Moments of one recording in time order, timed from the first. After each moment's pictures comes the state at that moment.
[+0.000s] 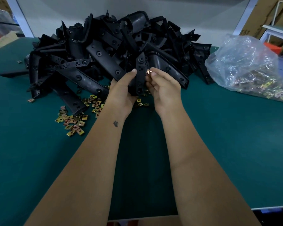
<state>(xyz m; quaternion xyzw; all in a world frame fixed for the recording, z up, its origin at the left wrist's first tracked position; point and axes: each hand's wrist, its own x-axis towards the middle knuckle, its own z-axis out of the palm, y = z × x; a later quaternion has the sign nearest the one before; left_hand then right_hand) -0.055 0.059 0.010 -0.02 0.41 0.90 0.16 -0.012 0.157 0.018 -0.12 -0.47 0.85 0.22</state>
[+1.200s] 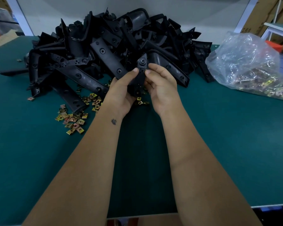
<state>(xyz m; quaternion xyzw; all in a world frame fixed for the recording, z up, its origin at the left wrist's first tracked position) -0.052 0.054 0.010 0.02 0.42 0.89 0.18 -0.014 0.155 0.018 -0.07 -0.48 0.85 0.20</state>
